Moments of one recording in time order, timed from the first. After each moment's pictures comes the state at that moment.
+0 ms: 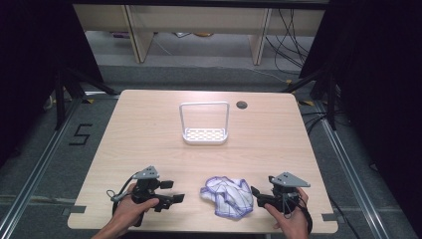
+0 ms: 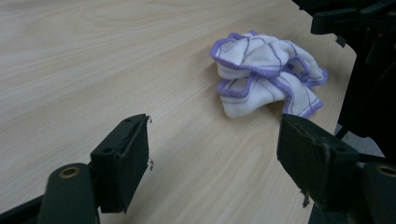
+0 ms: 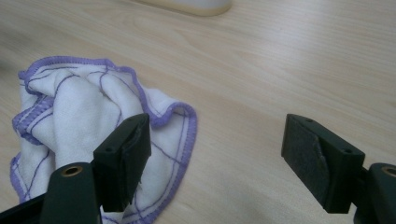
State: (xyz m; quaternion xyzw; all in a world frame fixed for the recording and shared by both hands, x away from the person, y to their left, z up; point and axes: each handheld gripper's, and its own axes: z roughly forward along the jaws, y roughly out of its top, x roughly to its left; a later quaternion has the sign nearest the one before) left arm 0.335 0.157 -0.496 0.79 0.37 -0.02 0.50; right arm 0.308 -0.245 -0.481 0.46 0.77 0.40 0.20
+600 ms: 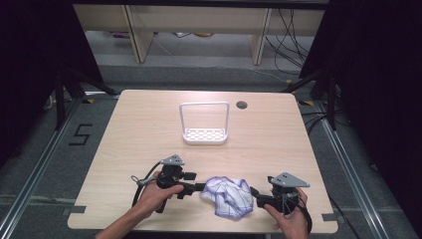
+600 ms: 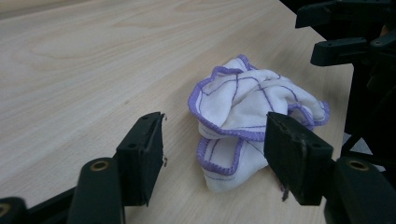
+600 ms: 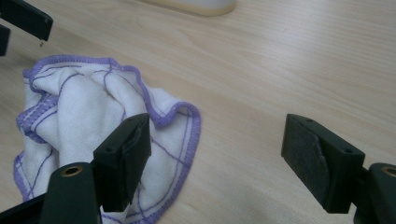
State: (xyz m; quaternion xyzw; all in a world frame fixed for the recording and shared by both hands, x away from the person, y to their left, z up) left arm 0.371 0.101 -0.493 0.80 0.36 -0.05 0.48; right arm 0.308 -0.243 -0.482 0.46 0.77 0.40 0.19
